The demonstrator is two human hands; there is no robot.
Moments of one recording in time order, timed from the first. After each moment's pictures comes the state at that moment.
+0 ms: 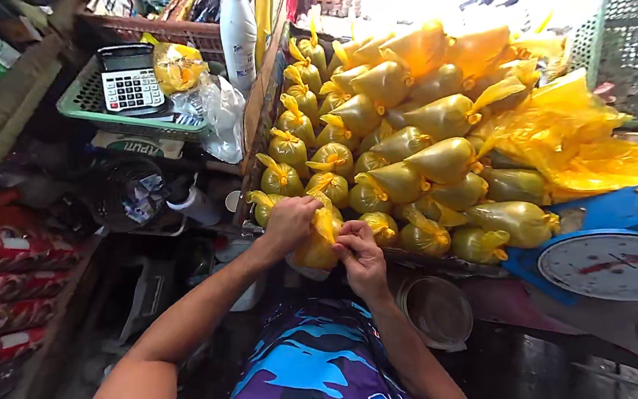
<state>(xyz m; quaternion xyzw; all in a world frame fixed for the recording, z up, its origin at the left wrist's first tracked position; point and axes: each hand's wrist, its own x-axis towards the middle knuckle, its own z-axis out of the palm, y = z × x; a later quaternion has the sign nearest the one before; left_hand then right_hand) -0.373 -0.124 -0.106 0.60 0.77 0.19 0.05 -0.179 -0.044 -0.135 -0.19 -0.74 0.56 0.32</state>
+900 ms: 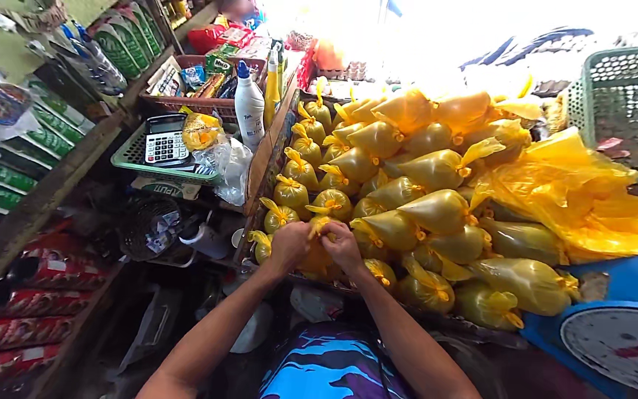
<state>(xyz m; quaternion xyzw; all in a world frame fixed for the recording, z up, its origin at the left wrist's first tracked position) -0.387 -0.060 -0.131 0.46 0.87 0.13 0.10 -0.276 0.077 -0.195 -0.16 -0.81 0.51 0.22</state>
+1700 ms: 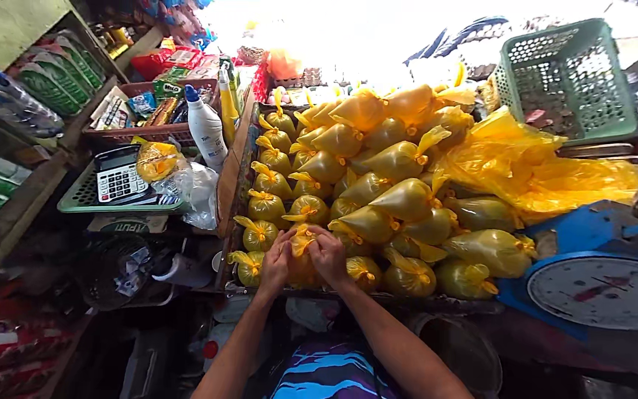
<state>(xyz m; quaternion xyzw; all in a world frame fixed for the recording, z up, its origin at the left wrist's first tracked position) -0.374 -0.066 -0.182 0.32 0.73 0.56 0.24 -0.265 0.066 -0.207 -0.26 -0.81 0.37 0.36</state>
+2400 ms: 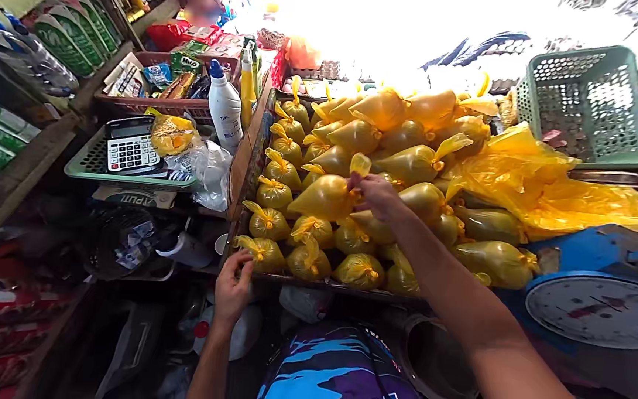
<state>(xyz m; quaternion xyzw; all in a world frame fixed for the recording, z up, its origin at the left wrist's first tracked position) -0.382 -0.201 -0.178 0.27 0.80 0.53 0.11 -0.283 0.191 -0.074 -0.37 -0.63 0.68 0.10</state>
